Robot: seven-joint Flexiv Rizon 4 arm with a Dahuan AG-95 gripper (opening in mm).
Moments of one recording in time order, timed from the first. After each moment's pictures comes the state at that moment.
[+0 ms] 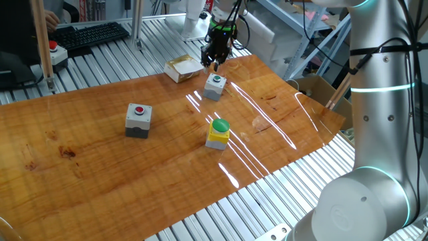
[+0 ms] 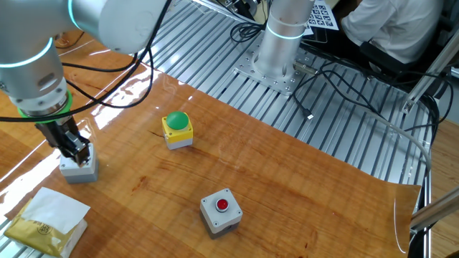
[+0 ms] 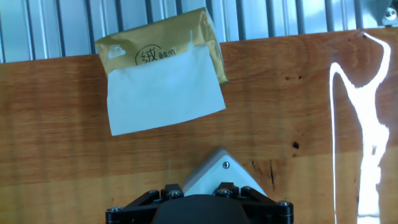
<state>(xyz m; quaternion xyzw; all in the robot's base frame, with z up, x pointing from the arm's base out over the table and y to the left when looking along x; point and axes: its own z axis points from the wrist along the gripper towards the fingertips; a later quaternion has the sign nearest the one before) 0.710 -0.212 0.106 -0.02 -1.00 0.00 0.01</state>
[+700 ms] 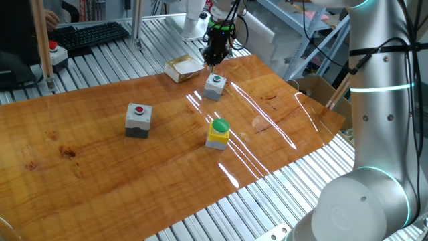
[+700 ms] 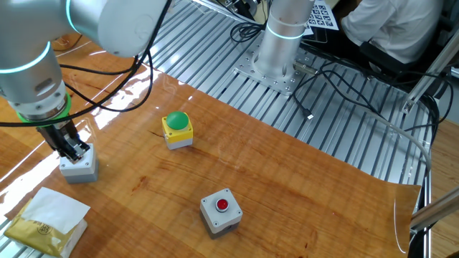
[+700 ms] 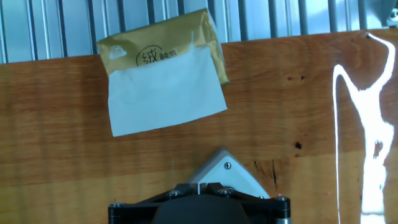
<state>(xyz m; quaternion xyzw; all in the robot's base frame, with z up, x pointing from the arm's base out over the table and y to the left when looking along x) 0.708 -0.211 0.106 -0.07 -1.00 0.02 0.02</state>
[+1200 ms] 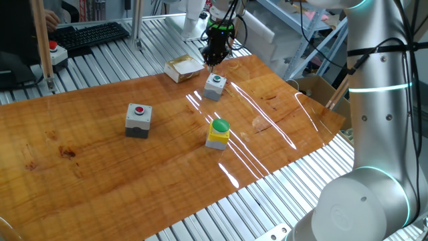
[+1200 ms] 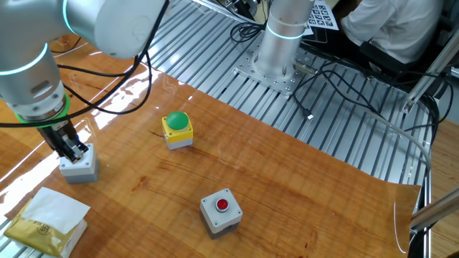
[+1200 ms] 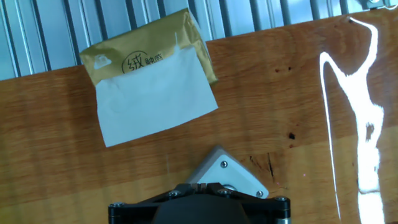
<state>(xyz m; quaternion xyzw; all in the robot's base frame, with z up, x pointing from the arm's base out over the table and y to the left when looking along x) 0.709 -0.210 0.106 -0.09 -1.00 0.02 0.02</state>
